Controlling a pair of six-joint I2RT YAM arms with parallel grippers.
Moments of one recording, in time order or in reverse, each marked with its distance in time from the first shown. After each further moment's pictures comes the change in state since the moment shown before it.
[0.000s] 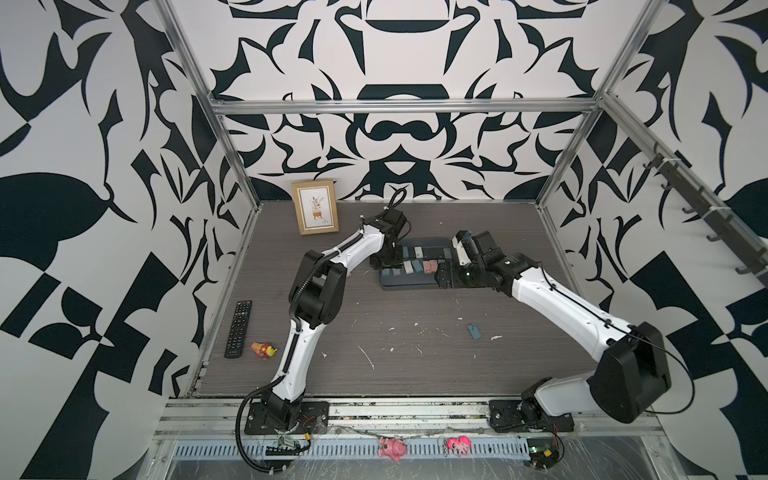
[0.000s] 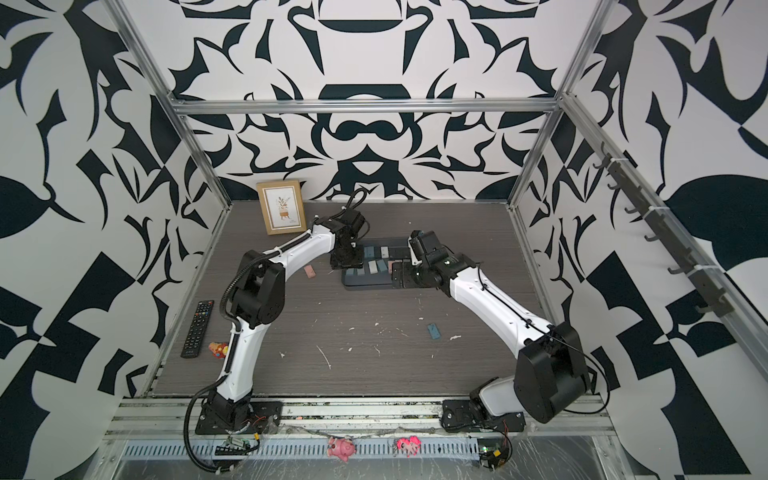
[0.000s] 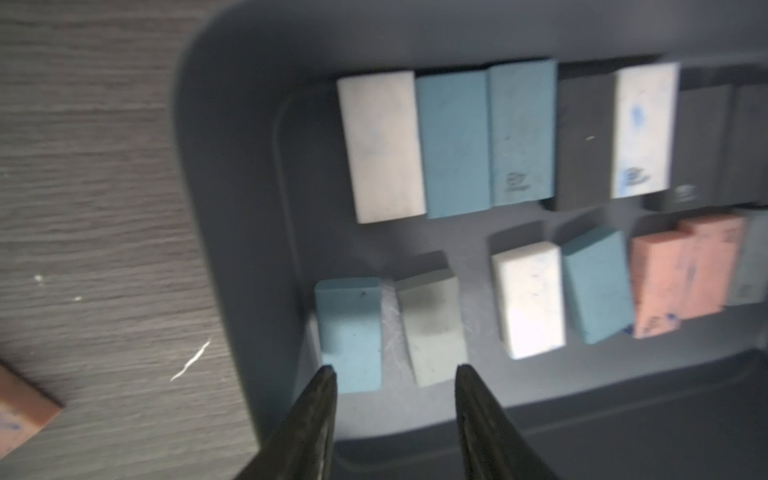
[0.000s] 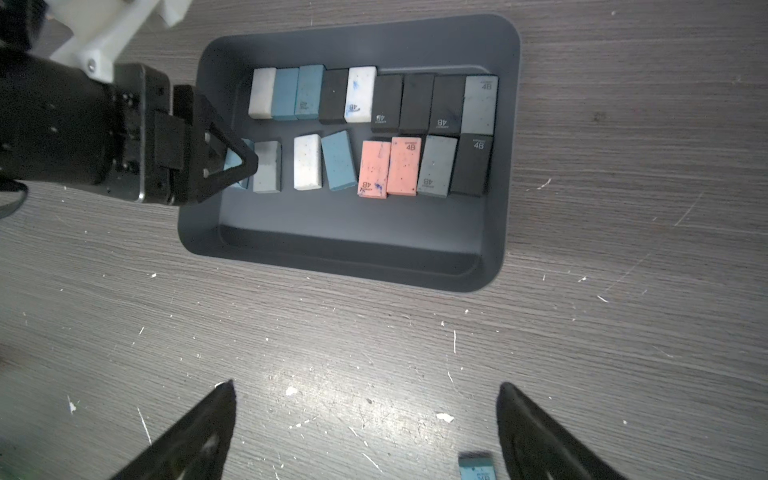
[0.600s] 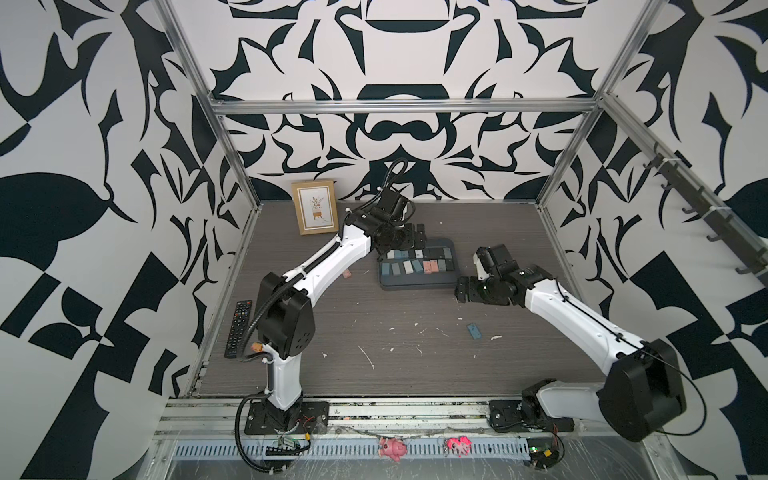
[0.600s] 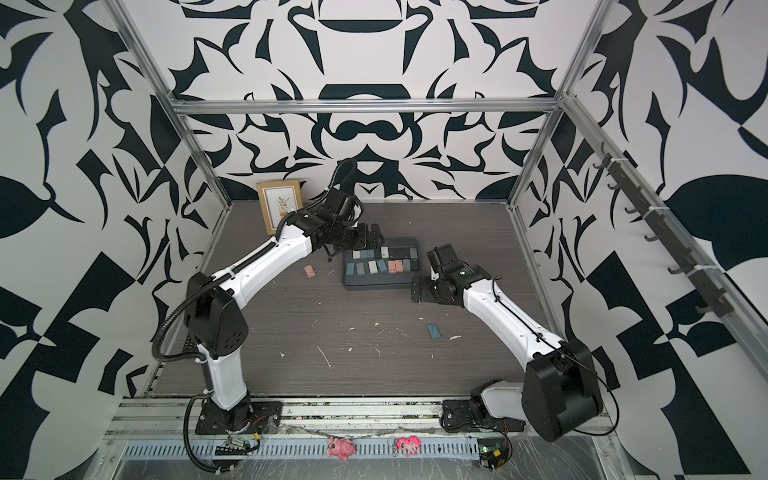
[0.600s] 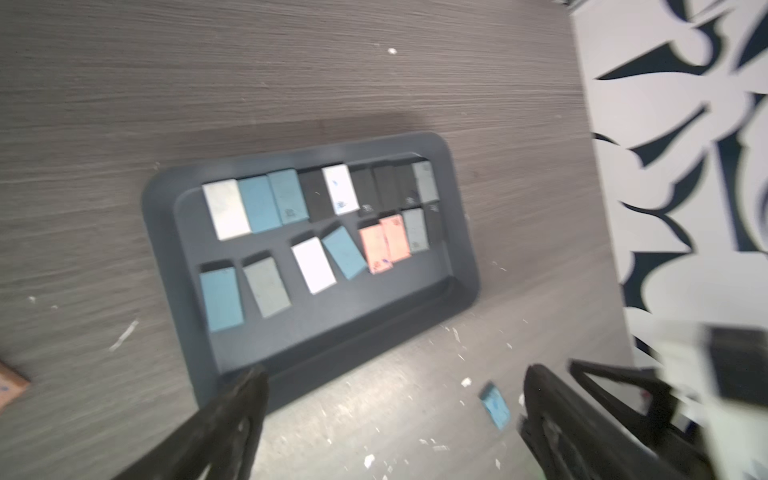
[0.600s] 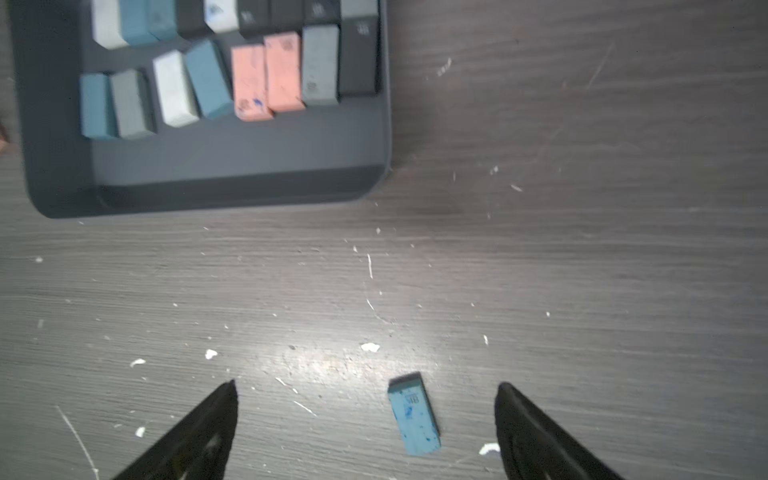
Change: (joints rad) left arm -0.074 -0.402 -0.180 0.213 0.135 -0.045; right arm -0.104 -0.105 -0.181 -0.093 0.014 0.027
